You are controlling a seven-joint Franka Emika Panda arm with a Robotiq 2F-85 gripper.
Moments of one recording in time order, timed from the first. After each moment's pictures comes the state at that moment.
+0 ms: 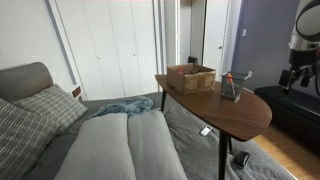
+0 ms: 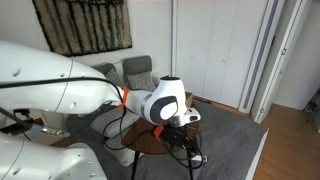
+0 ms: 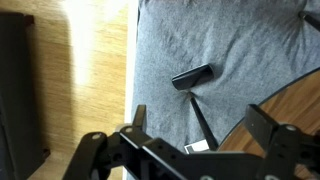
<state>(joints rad) -0.26 -0.62 -0.18 -2.74 -0.34 2.21 -0.16</state>
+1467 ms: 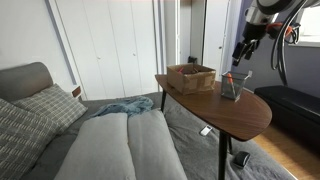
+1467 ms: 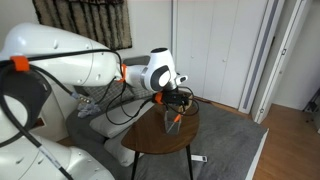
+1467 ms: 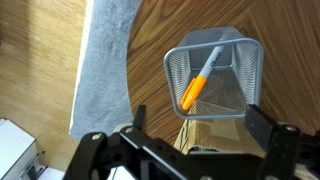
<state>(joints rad) 0.00 -0.48 -0.11 -2.47 -0.16 2.34 -0.26</state>
